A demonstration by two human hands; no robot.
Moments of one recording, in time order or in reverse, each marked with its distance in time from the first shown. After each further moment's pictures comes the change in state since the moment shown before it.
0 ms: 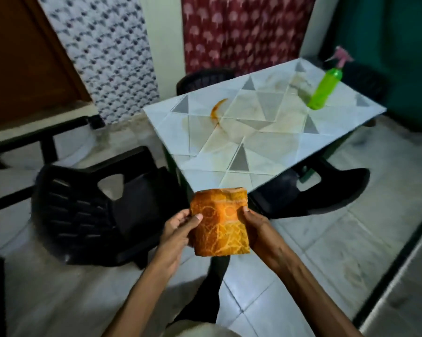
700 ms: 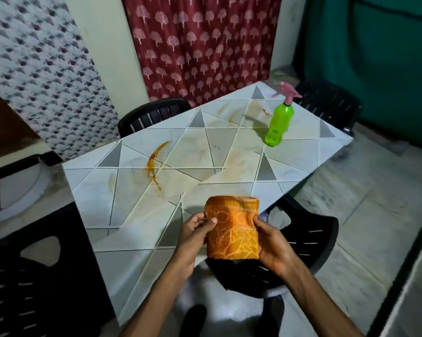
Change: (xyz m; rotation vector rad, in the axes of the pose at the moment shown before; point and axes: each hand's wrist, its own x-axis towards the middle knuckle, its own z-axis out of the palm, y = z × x) left_hand 0.273 0.052 0.312 0.090 -0.043 -0.063; right_hand 0.165 -0.235 -0.247 0.381 0.073 0.127
